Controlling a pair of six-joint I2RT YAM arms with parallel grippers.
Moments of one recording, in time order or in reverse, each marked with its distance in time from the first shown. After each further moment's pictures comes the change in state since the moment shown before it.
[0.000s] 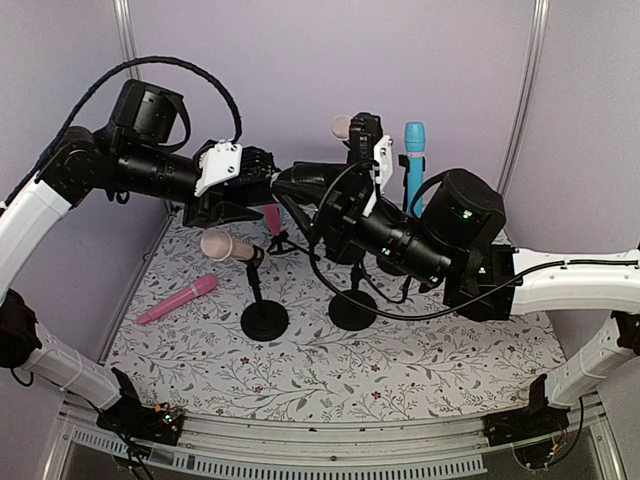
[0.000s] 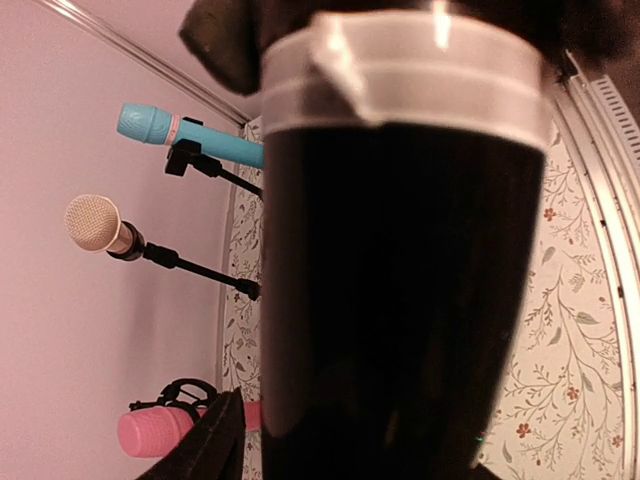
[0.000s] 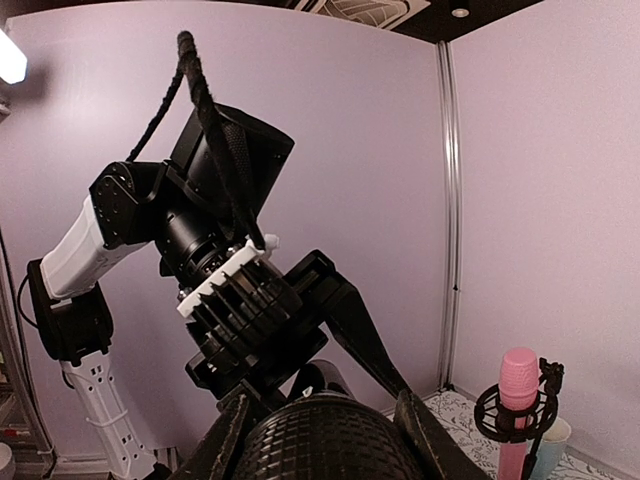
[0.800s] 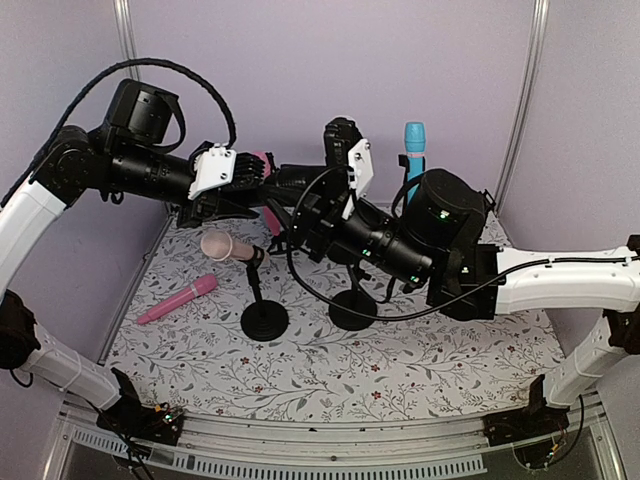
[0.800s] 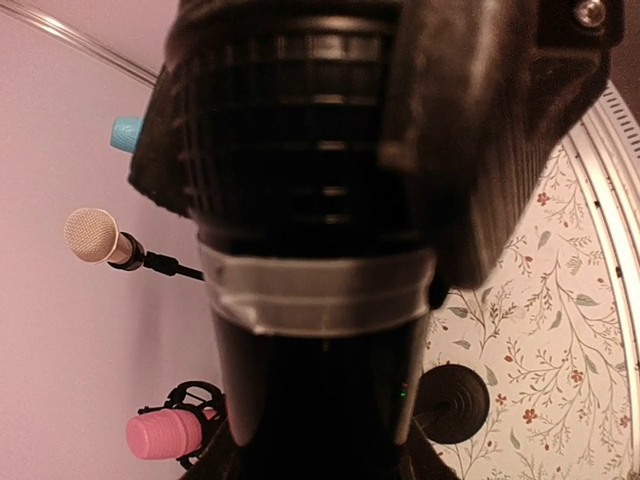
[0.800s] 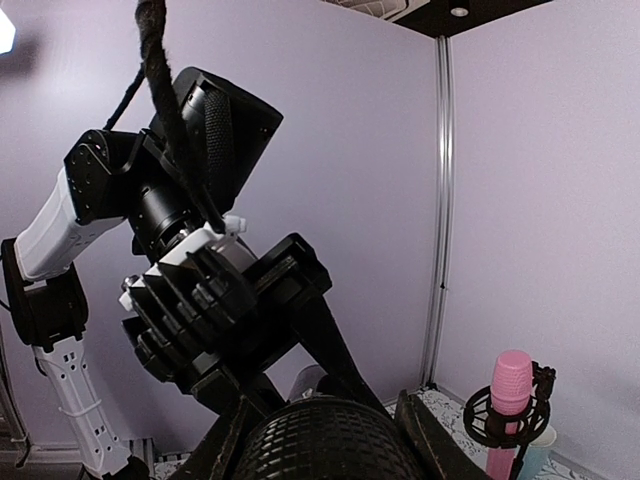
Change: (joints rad) left arm 0.000 -0.008 0.011 -0.033 0.003 0.057; right arm 0.003 0.071 0.055 -0.007 0.040 -0.069
